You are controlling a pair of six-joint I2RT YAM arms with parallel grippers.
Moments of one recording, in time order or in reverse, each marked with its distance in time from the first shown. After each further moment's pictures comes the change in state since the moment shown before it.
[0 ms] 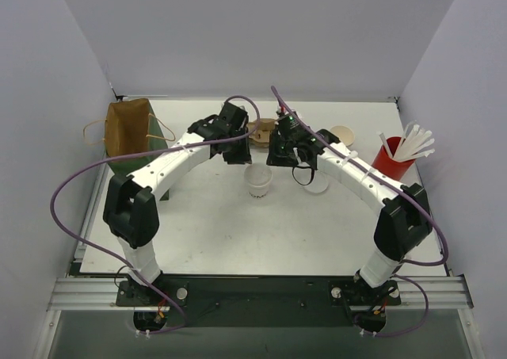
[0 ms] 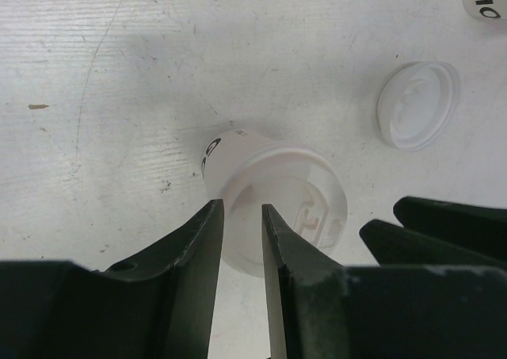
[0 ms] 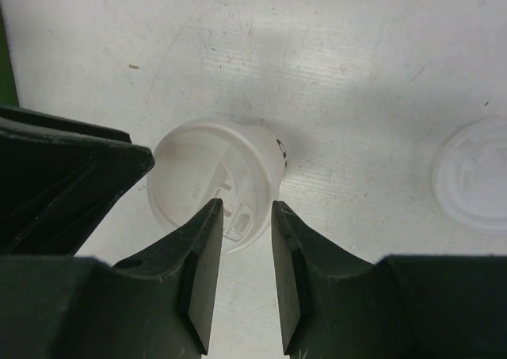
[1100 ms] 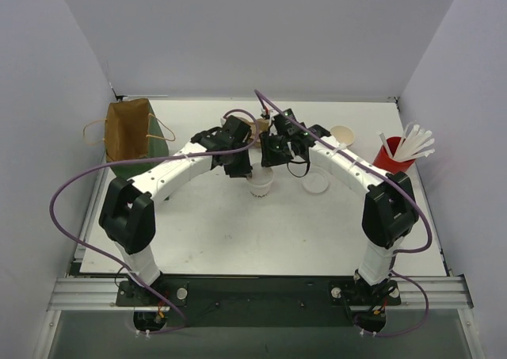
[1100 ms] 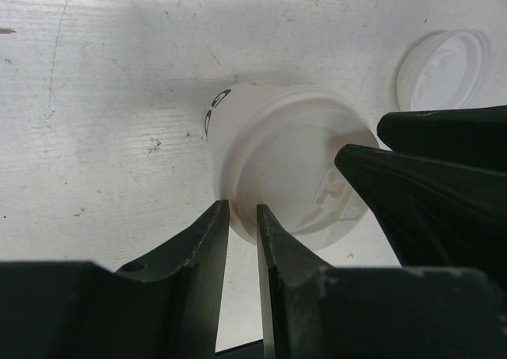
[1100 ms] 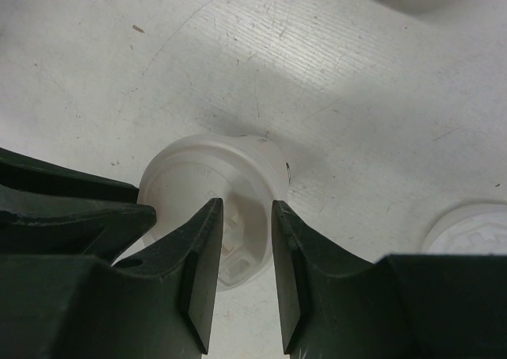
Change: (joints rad) left arm -0.047 -0.072 -0.131 0.007 -0.024 -0.115; right arm -0.030 0.119 0.076 0.037 -0.175 -0.325
